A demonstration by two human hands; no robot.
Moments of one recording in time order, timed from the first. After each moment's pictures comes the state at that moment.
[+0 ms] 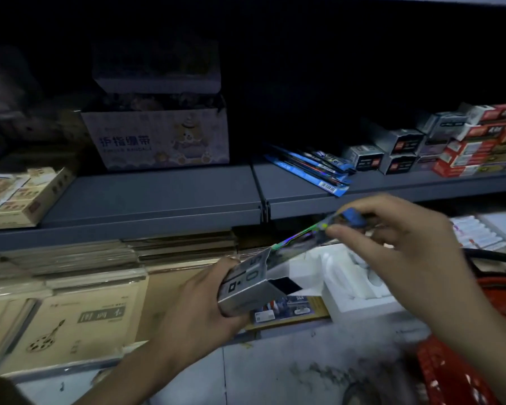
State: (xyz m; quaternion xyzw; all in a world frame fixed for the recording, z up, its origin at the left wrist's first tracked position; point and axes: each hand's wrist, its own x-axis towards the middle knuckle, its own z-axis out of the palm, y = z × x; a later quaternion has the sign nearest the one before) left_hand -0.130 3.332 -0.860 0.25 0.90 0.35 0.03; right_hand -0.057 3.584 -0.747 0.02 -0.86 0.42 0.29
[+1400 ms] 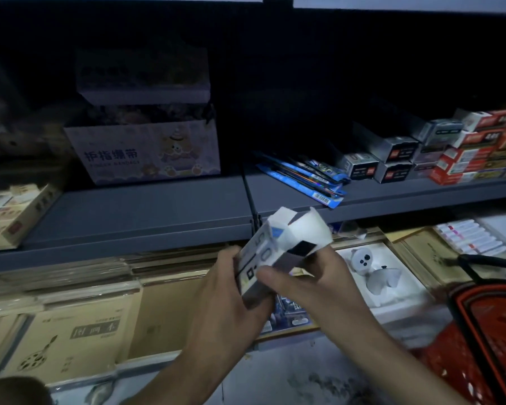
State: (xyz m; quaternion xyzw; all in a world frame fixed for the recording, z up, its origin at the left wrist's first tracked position) left_hand -0.126 3.390 -0.847 0.15 0.88 0.45 -0.04; right_hand -0.085 3.542 -0.795 -0.11 -0.70 0.71 0.07
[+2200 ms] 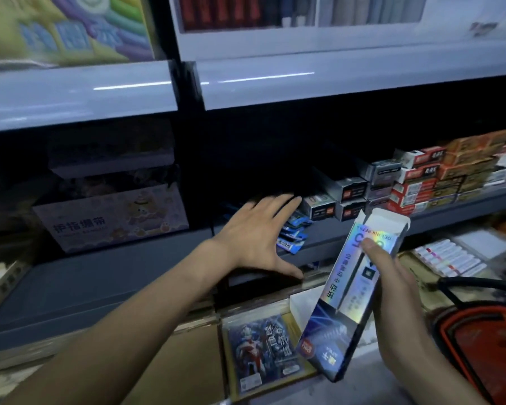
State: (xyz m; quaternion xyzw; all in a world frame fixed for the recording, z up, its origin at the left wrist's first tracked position) left_hand -0.278 3.521 -0.756 0.51 0.86 -0.01 -0.11; right_hand -0.076 3.653 -0.772 -0.23 -0.59 0.73 0.27
